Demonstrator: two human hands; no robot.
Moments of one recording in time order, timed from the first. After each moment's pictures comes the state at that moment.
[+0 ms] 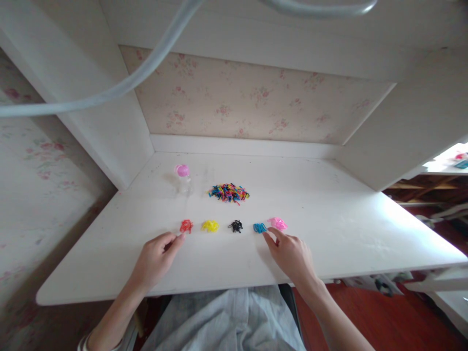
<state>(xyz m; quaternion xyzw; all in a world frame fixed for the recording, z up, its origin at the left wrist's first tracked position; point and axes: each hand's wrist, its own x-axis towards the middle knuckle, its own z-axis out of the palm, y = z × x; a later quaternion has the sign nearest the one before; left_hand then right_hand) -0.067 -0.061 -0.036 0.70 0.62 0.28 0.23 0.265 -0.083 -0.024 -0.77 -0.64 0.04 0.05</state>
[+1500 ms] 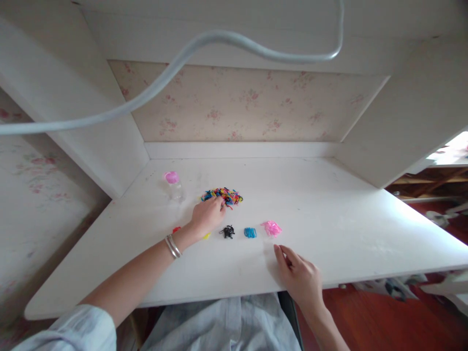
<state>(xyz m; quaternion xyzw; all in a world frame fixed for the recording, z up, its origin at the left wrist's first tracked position) 0.079 0.047 -0.011 0.82 0.57 0.09 0.03 0.306 -0.118 -0.070 -0.73 -0.63 -0.05 0.28</state>
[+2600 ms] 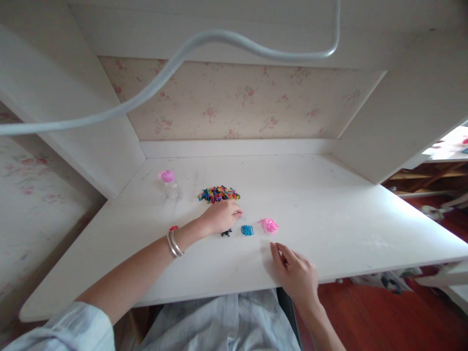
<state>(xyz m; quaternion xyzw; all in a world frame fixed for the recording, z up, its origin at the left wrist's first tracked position) 0.104 0.044 -0.005 0.91 0.35 0.13 0.17 0.303 -0.119 -0.069 -0.71 -0.63 -0.09 0.30</state>
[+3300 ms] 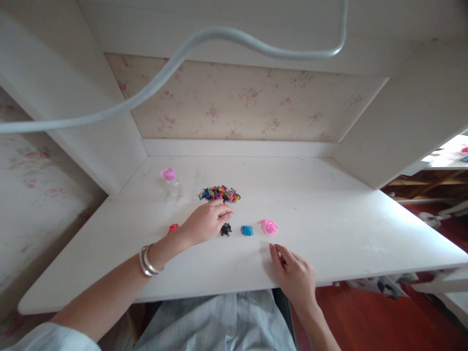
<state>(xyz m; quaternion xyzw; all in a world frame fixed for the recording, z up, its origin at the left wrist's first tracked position) 0.070 0.011 0.021 0.87 0.38 0.23 0.20 0.302 -0.120 -0.068 -0.72 -0.63 -0.07 0.28</state>
